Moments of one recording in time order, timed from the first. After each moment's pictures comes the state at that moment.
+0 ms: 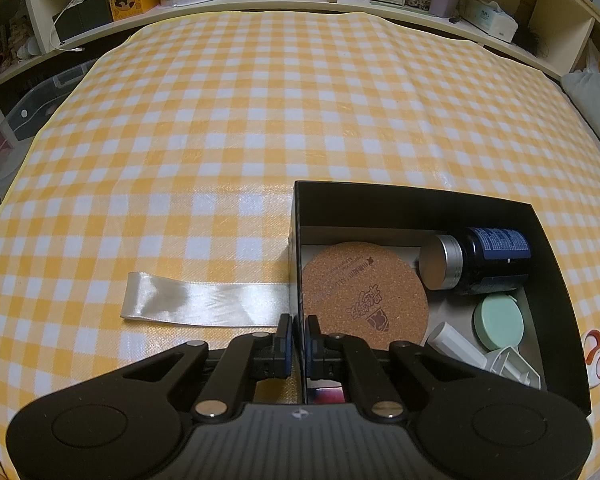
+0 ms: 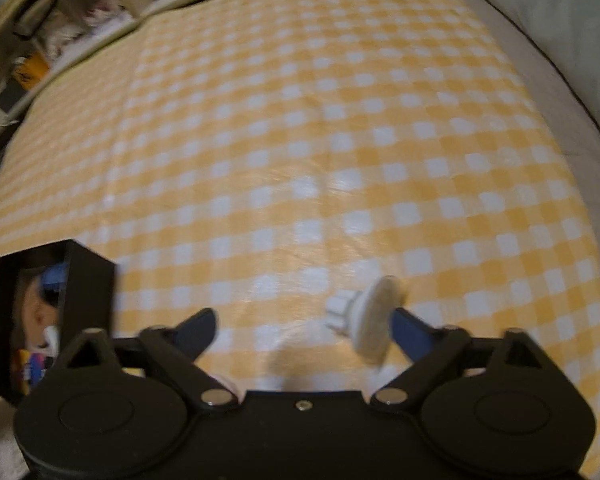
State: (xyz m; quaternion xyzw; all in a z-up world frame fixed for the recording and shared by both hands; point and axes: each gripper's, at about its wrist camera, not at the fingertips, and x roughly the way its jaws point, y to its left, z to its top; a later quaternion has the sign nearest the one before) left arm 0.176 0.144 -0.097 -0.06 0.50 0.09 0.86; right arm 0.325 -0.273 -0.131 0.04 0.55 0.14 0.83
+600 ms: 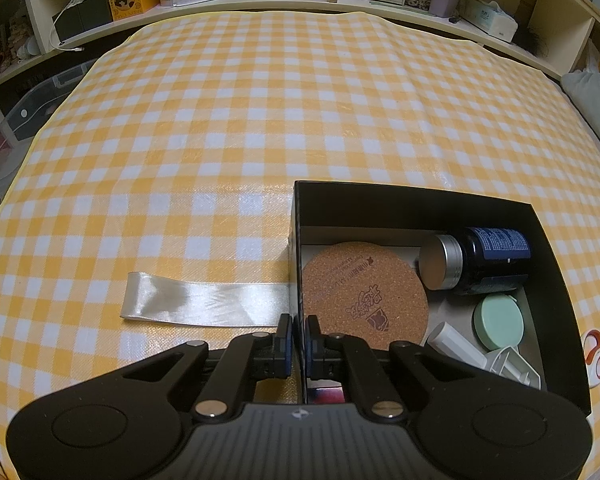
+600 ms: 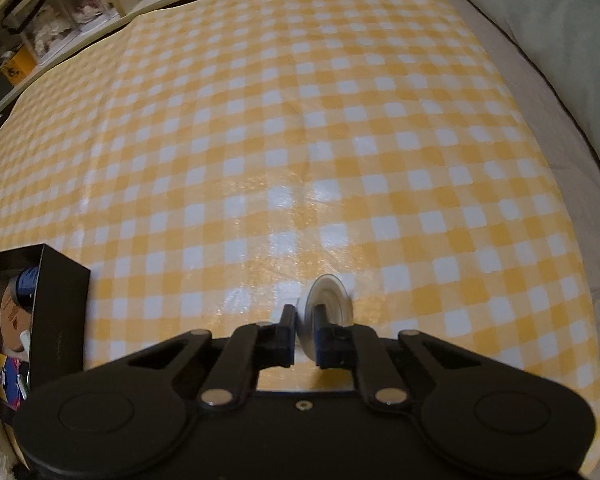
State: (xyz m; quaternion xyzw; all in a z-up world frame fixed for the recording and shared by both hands) left arm 0.175 0.145 -0.098 -0.06 0.50 0.09 0.86; right arm 0.334 -0.270 -0.129 0.02 0.53 0.13 0.84
